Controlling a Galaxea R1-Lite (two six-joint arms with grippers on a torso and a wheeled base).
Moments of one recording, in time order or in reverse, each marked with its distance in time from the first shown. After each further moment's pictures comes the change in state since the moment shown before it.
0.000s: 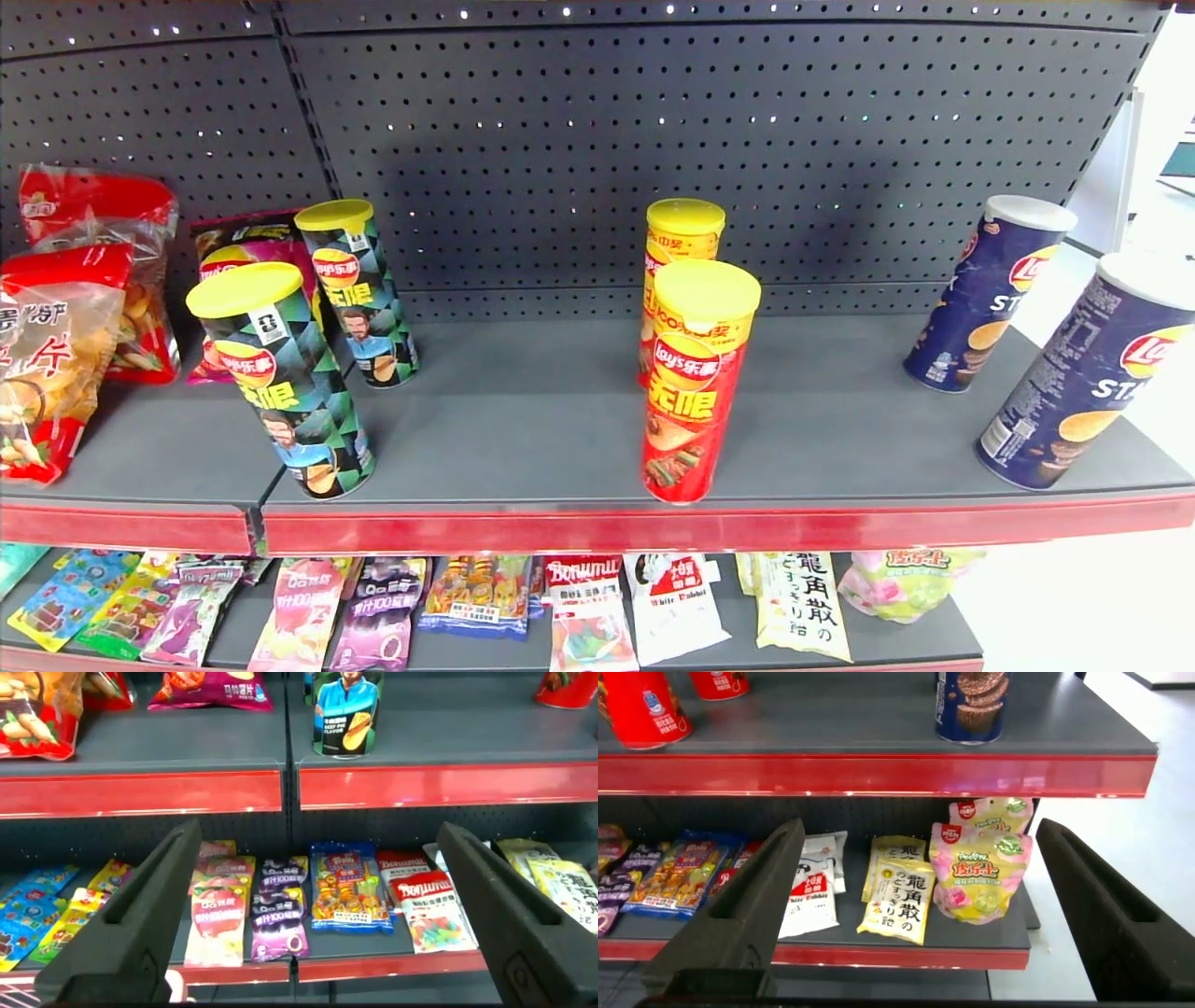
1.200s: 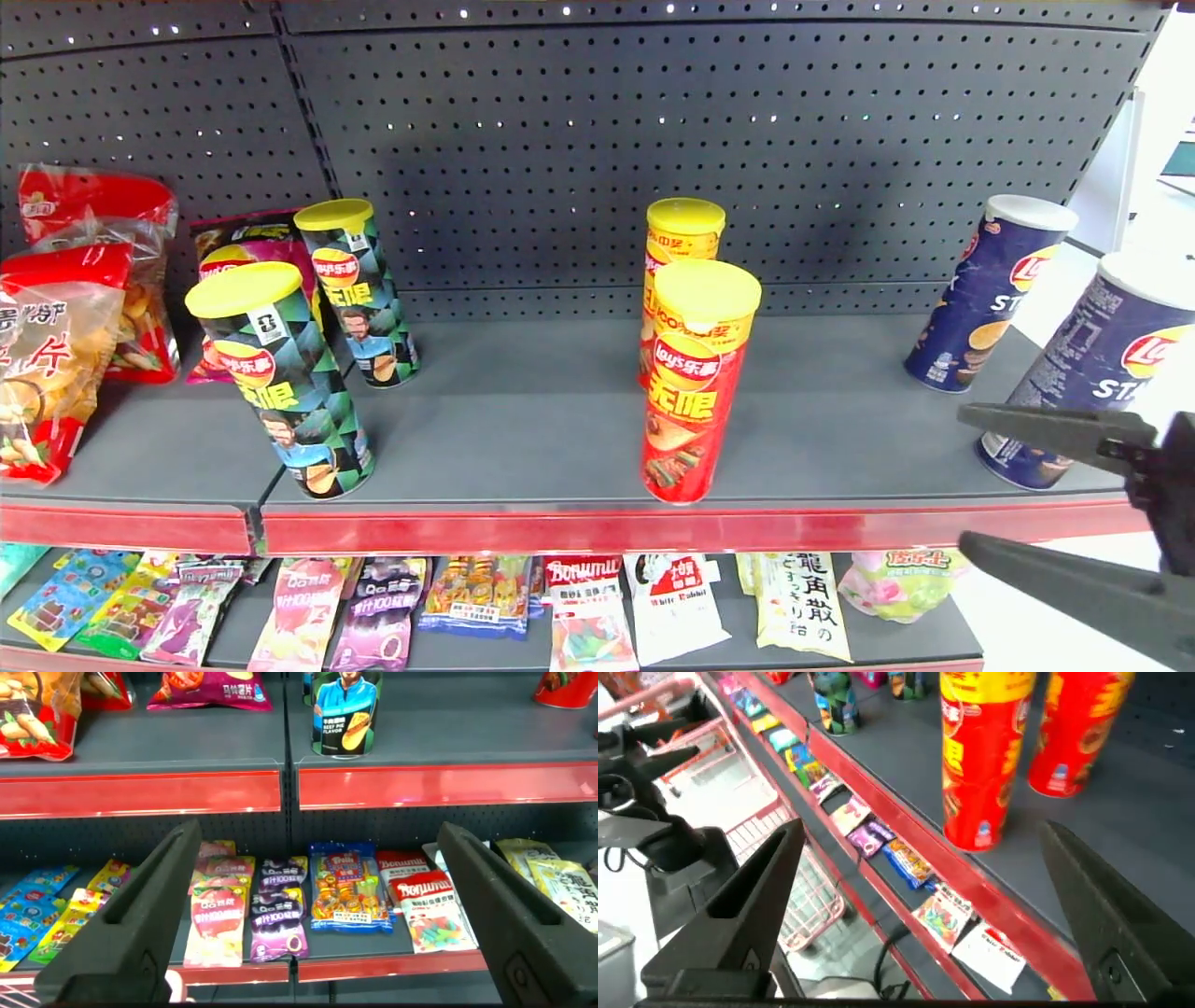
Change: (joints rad) left arm 0.000 0.000 0.000 0.000 0.000 0.000; right arm 0.553 1.020 -0.568 -0.279 0.341 -0.010
